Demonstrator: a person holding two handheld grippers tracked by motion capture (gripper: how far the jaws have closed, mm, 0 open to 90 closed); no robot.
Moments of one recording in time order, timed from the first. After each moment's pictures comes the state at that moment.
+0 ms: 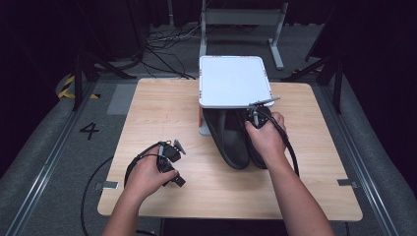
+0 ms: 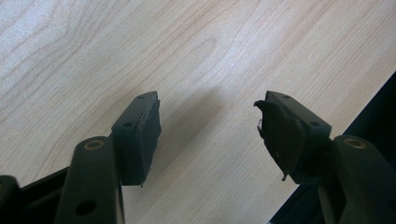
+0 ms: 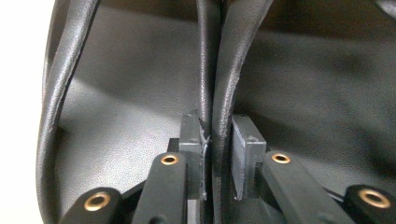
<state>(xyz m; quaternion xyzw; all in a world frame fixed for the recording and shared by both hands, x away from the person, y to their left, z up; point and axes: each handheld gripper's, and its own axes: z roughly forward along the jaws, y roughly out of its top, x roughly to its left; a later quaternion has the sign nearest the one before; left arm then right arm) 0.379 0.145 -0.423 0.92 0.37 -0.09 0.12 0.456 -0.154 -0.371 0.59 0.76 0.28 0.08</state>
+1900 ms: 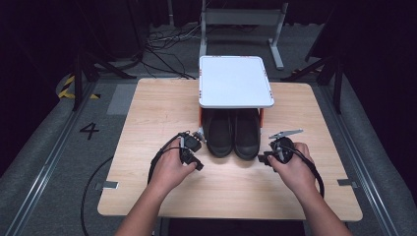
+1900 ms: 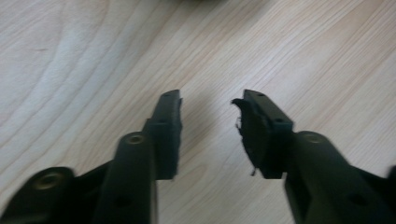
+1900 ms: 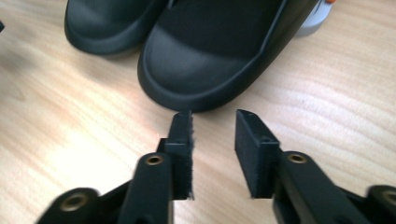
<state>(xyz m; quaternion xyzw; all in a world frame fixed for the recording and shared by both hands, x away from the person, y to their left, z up) 0.404 0.081 -0.420 0.91 0.39 -0.02 0.16 0.379 -0.219 -0.413 0.50 0.81 0.28 0.10</state>
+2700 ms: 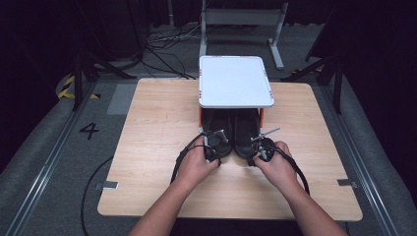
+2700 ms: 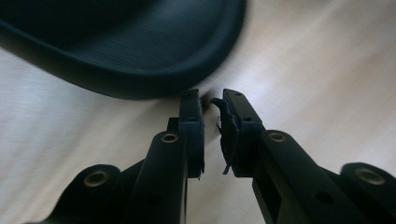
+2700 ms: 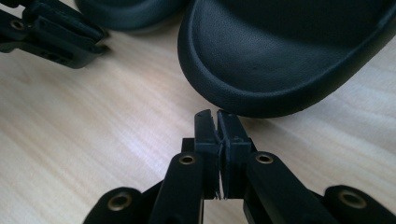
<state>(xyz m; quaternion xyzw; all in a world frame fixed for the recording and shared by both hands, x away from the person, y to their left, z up) 0.426 0.021 -0.443 0.90 0.40 -0.02 0.16 0.400 -0.183 -0.437 0.48 0.84 0.24 0.04</state>
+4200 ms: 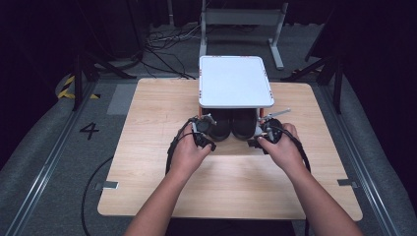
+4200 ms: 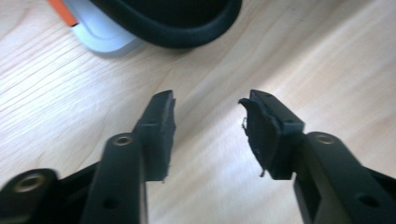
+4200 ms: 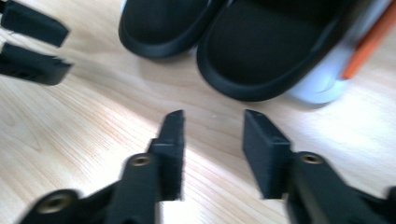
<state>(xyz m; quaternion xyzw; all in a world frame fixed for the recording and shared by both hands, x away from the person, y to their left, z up) 0.433 0.058 -0.400 0.87 0.45 0.05 0.22 0.431 -0.203 -0.394 0.47 0.82 0.31 0.08</state>
